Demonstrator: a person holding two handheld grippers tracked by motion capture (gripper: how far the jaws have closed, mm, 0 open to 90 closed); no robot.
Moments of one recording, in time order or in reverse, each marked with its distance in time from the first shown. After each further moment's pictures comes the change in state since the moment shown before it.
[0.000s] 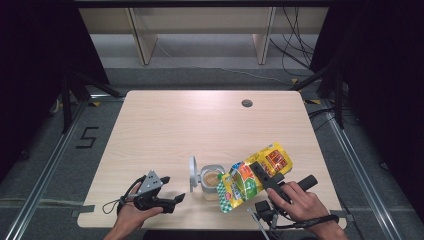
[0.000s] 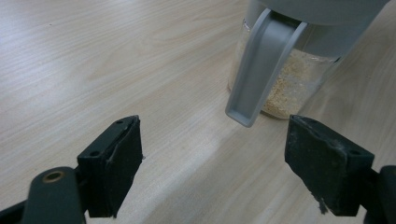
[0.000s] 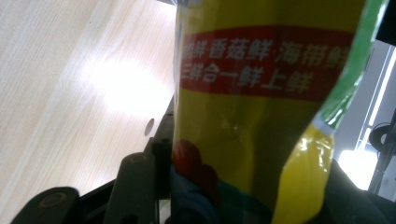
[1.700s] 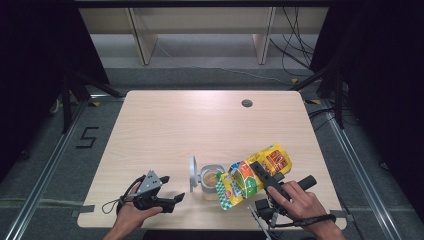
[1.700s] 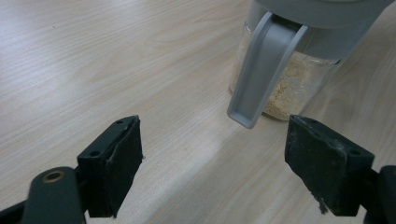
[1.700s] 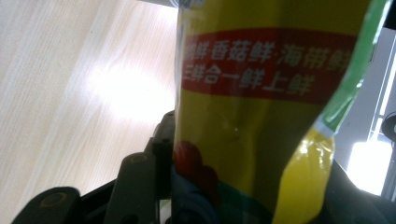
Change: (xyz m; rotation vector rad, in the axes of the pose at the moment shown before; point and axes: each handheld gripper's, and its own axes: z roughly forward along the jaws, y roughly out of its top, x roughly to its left) left arm 0.000 0.000 -0.001 -0.008 0.004 -0.008; right arm 0.004 -0.002 0.005 -0.010 0.006 0.057
